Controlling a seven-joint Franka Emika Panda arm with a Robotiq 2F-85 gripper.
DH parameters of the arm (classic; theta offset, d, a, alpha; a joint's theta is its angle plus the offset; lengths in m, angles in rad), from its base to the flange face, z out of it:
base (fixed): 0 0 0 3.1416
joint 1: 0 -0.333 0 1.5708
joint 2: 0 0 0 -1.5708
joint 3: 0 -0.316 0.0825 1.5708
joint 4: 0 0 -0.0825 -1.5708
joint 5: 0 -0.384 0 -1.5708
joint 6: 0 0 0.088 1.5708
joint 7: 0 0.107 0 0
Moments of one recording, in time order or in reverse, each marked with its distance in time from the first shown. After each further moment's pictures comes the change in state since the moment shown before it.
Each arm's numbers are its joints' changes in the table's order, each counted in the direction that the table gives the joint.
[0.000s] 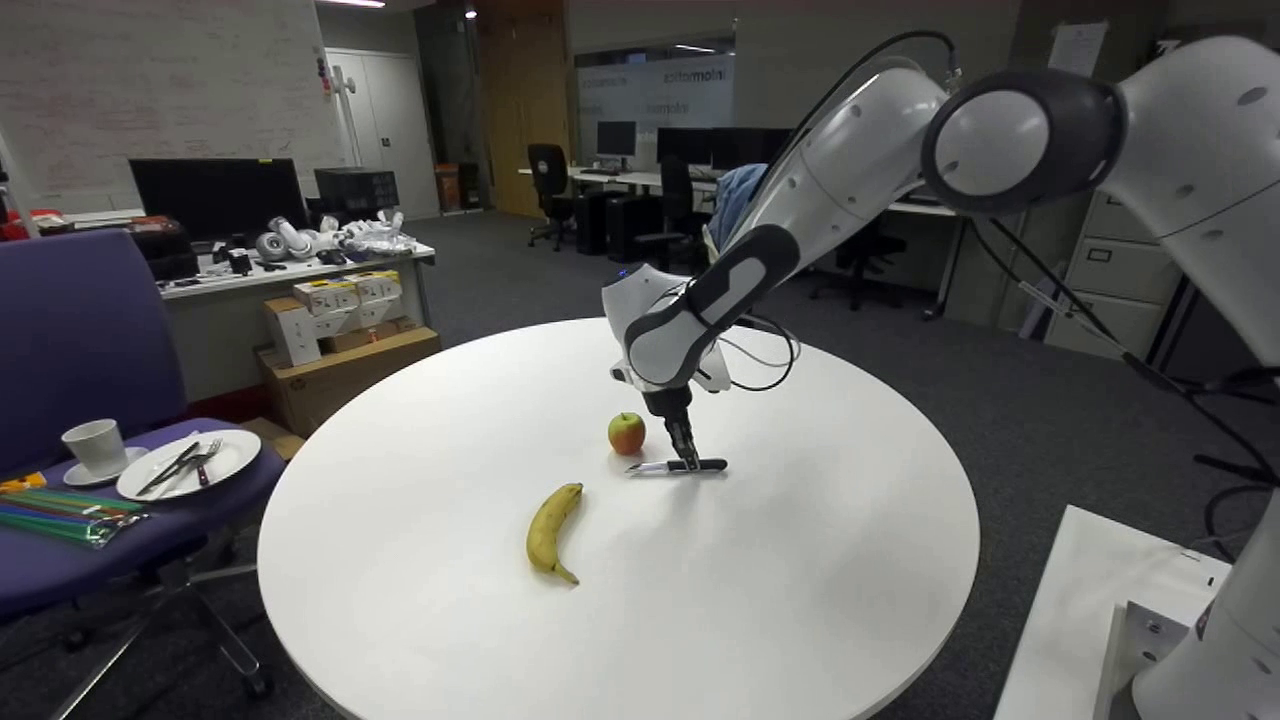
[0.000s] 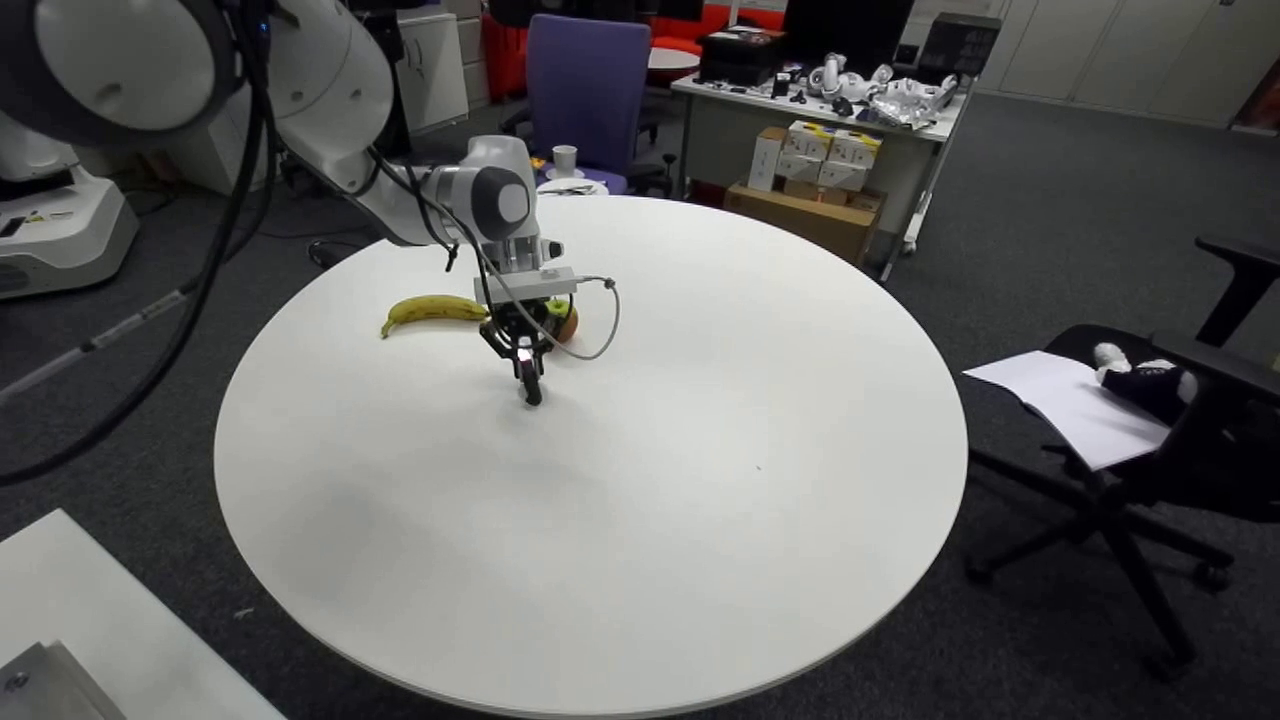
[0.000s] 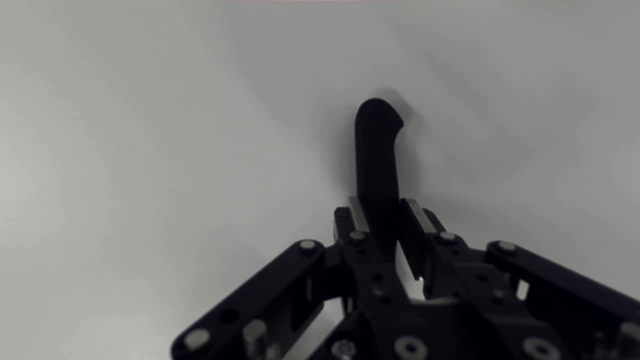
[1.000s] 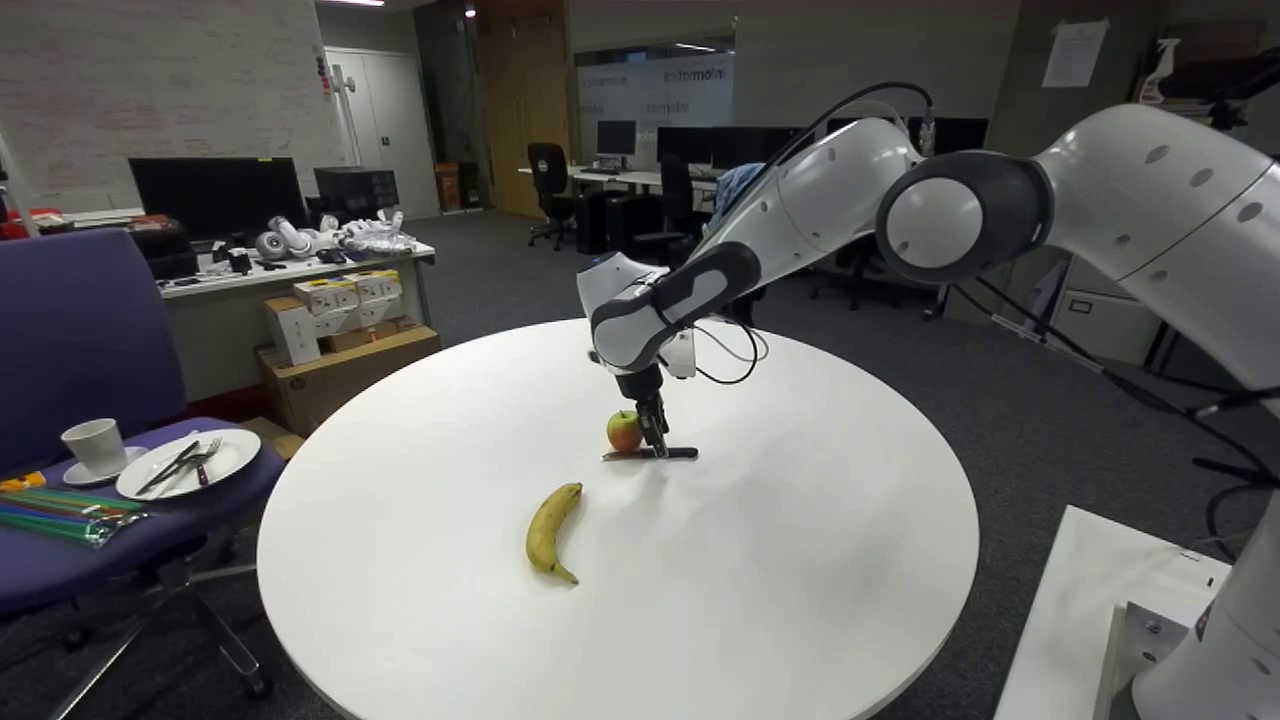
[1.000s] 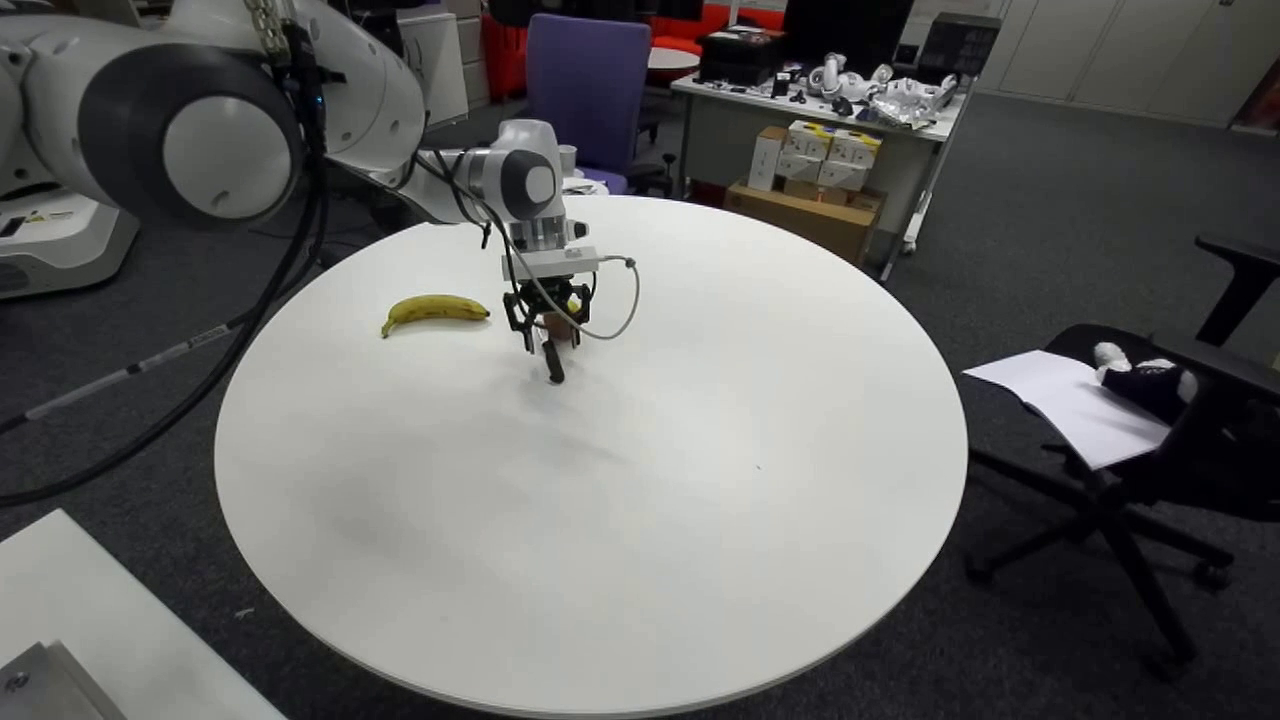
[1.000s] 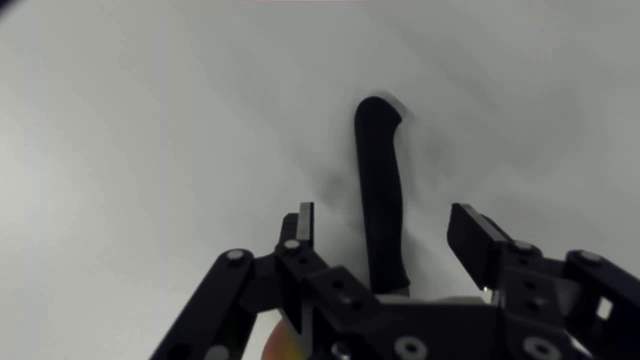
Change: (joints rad) arm -0.004 0.178 -0.003 -0.361 -0.028 -0.151 0.011
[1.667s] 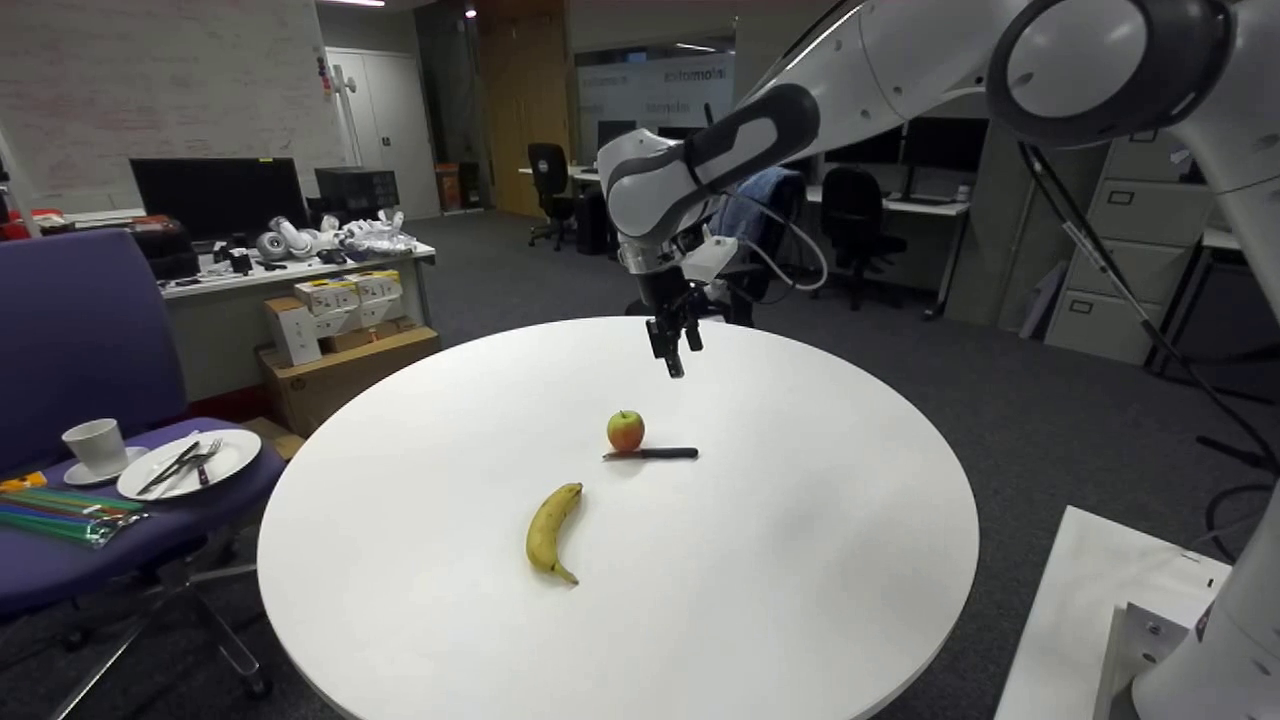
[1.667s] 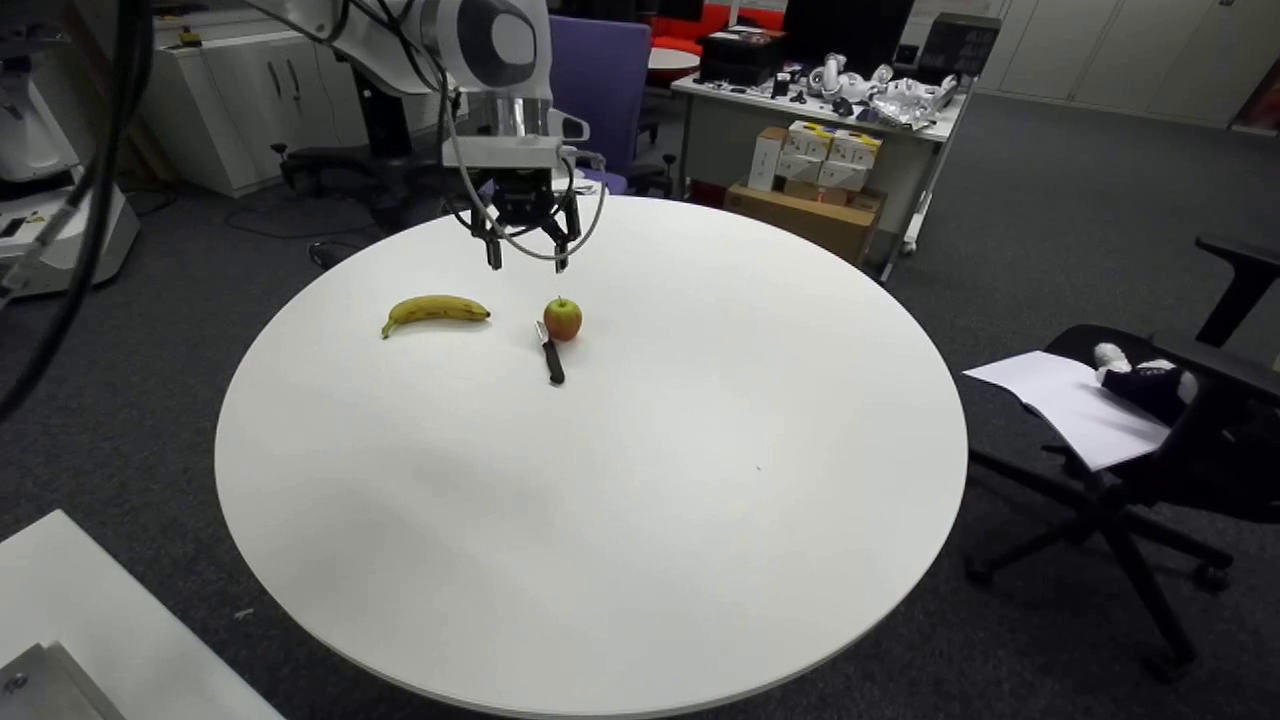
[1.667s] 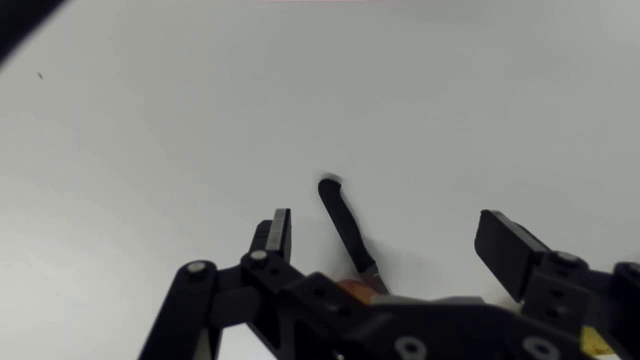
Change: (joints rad) arm 0.005 -0.400 0.028 0.246 -0.107 -0.179 0.279
